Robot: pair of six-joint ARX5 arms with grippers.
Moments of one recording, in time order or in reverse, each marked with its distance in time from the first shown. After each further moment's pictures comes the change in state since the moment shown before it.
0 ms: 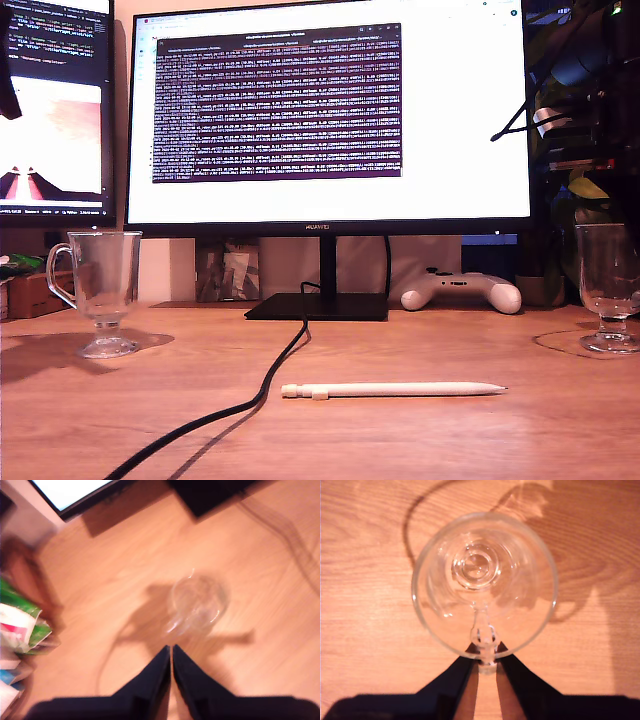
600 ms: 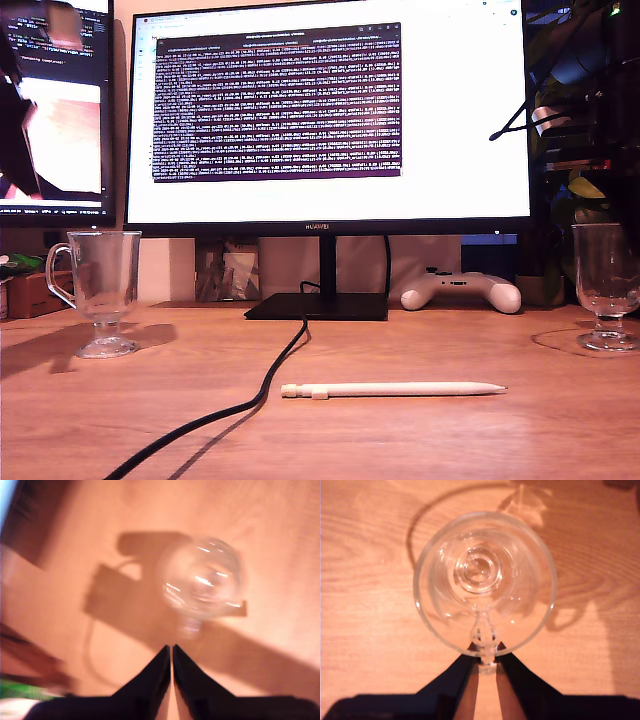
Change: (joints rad) left arm 0.002 0.330 0.245 -0.108 0.020 0.488; right arm 0.000 0.000 0.000 0.049 -0.002 0.000
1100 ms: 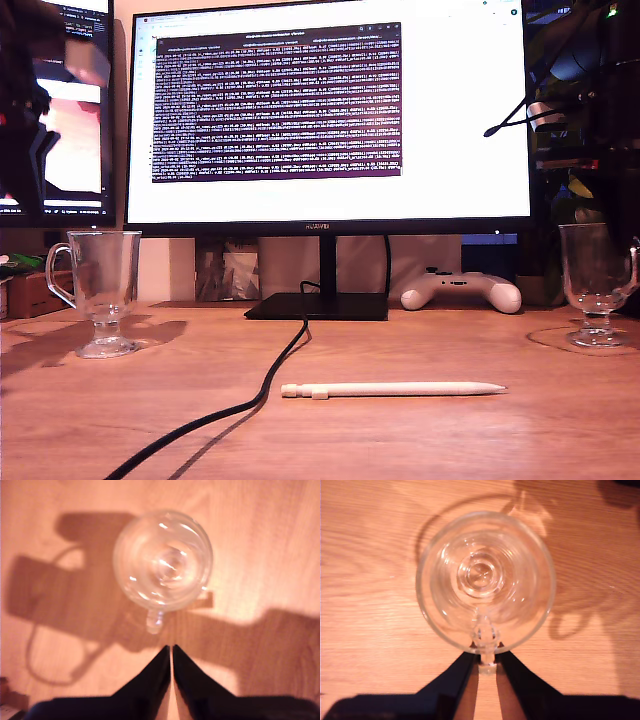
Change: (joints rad) left arm 0.002 0.153 0.076 -0.180 -0.004 0.110; right arm 0.000 0.000 0.000 0.032 -0.025 0.000
